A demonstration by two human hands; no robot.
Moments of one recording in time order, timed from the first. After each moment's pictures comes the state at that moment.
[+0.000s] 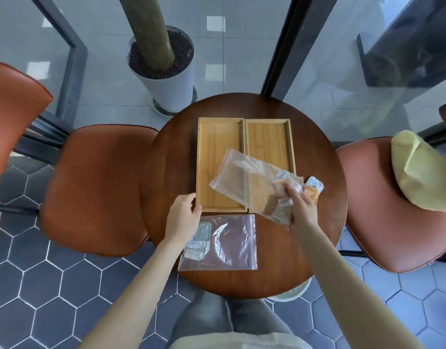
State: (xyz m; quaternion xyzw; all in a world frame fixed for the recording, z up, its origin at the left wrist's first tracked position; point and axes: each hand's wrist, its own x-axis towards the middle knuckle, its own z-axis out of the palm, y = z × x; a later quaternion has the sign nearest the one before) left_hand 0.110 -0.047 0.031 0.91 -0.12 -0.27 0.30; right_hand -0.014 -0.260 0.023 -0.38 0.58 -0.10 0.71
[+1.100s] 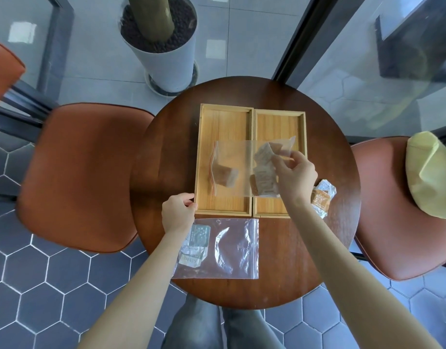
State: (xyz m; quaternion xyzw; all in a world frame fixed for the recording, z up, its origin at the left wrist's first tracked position) left_hand 0.131 -0.054 -0.046 0.91 -0.02 -0.25 0.32; right_hand 0.077 -0.261 0.039 -0.71 0.51 -0.11 0.47
